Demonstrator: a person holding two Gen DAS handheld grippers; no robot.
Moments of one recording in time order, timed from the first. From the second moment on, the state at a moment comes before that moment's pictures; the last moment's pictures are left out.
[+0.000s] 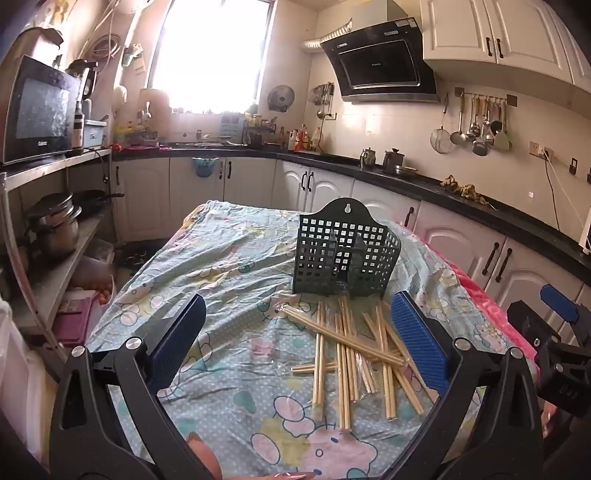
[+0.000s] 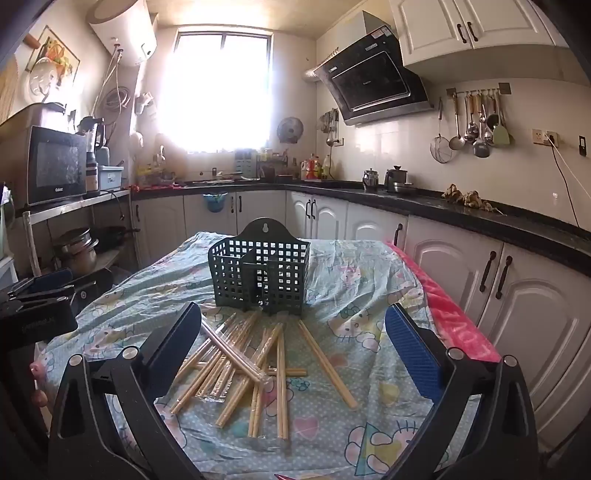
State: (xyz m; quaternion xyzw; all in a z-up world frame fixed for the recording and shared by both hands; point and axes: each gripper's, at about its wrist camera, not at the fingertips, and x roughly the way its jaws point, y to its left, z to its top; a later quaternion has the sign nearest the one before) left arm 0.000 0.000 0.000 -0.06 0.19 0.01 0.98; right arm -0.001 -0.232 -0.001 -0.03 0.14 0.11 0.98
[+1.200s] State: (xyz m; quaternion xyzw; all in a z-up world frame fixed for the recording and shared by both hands) left arm -0.005 -0.005 0.008 -0.06 0.18 0.01 0.98; right arm -0.003 -0.231 -0.001 -0.03 0.13 0.11 0.98
